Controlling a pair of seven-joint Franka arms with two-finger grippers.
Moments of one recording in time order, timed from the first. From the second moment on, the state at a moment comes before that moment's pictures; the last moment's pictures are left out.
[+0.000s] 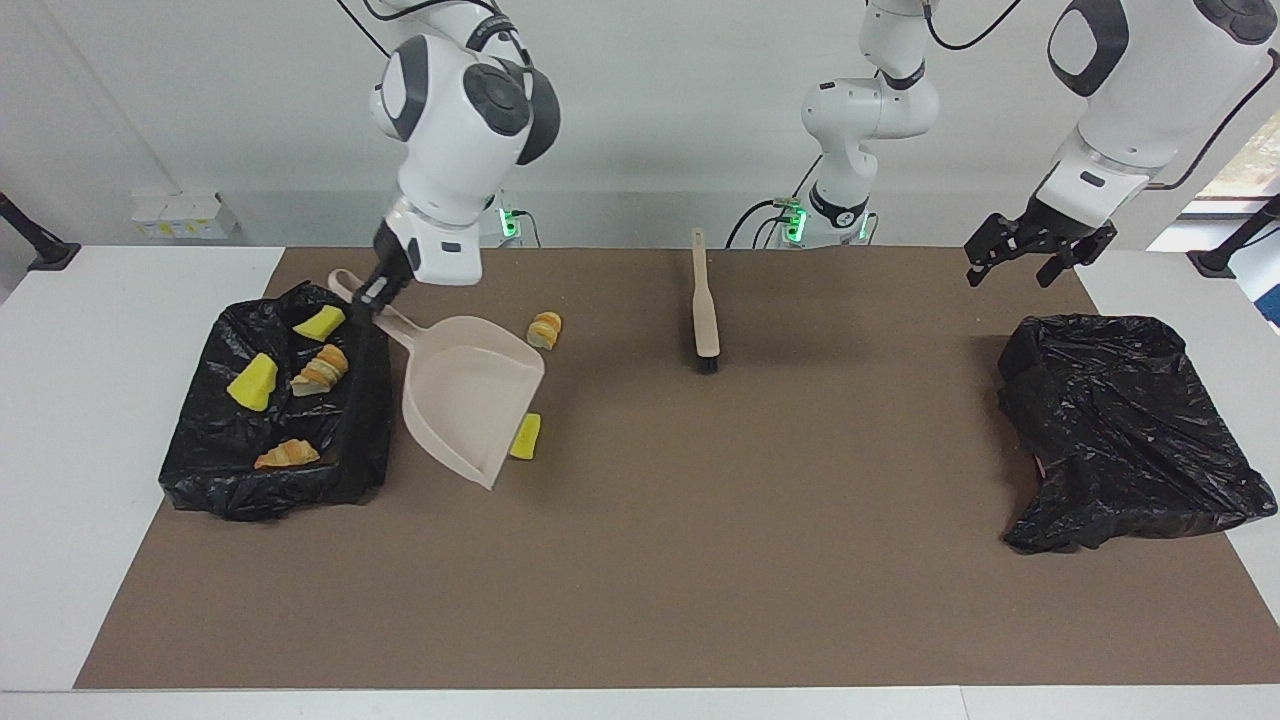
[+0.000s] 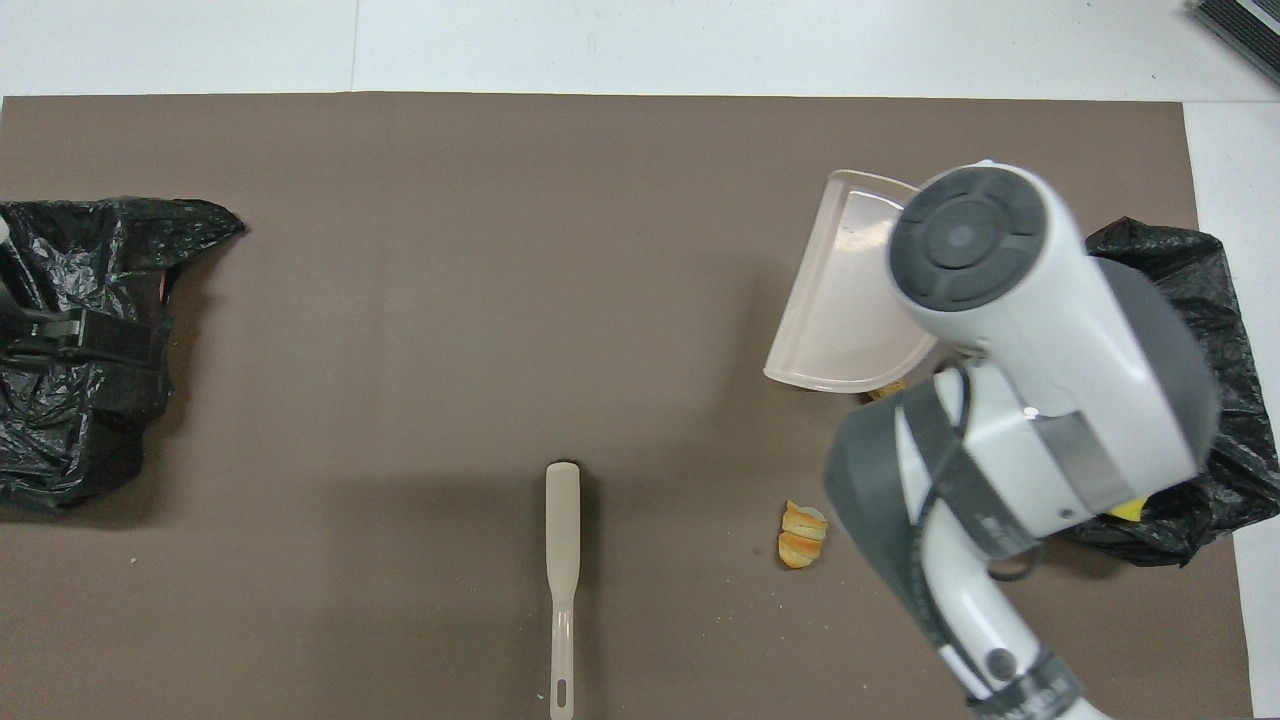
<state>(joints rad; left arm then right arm) -0.04 -0.05 0.02 -1.69 -0.03 1.61 0.03 0.32 0.16 0.08 -1.61 -0.57 1.55 -0.64</state>
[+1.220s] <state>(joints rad) -0.07 -0.04 0.00 -1.69 -0.02 1.60 0.03 0.49 0.77 0.16 -1.04 -0.09 1.85 0.62</state>
